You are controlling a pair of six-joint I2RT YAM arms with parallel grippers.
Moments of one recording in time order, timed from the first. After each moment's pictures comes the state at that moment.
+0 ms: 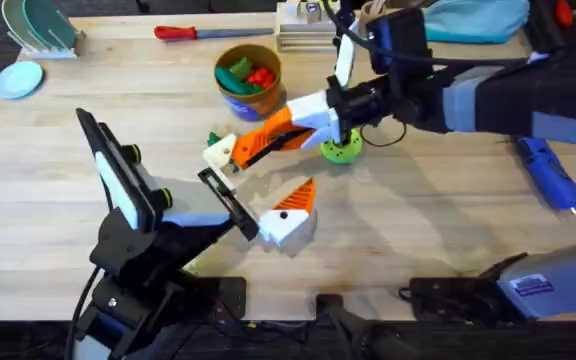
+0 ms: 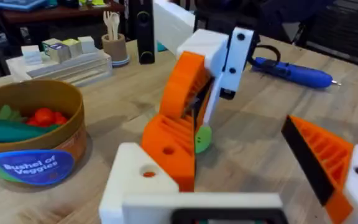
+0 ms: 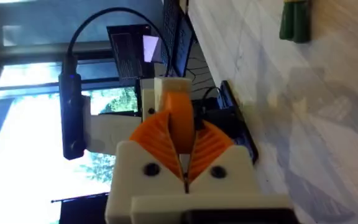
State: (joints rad) left arm -0.43 0.01 0.01 -0.05 0.44 -0.08; right arm 0.47 1.69 0.92 0.08 -1.28 0.84
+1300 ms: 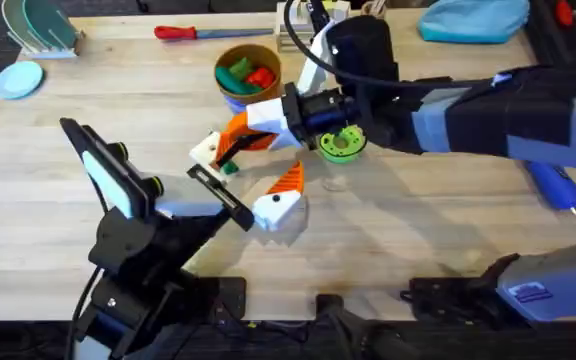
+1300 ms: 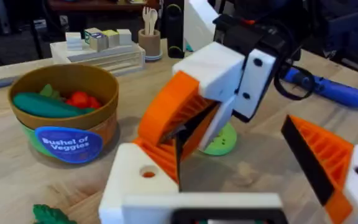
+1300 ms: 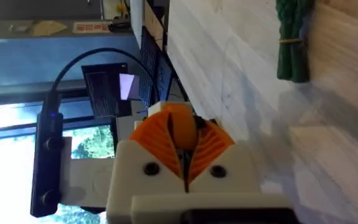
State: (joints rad) left arm -0.42 0.01 0.01 -0.06 0.32 -0.14; right arm 0.66 1.70 0.92 0.27 -0.94 1.05
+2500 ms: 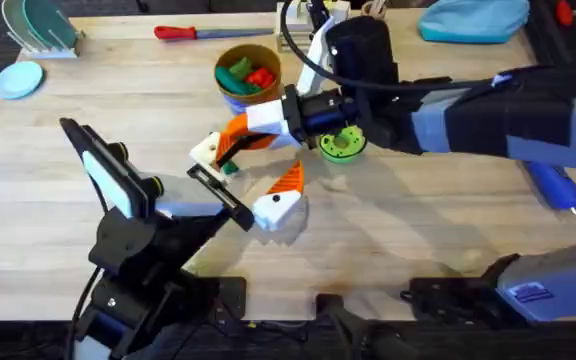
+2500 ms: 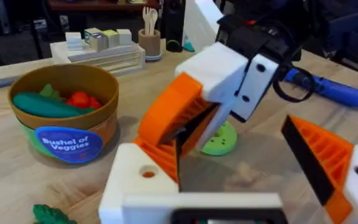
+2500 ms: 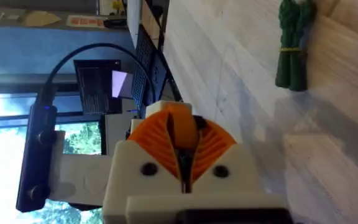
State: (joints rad) left arm -0.42 0.01 0.01 -0.06 0.32 -0.14; right arm 0.66 1.70 0.92 0.26 -0.94 0.97
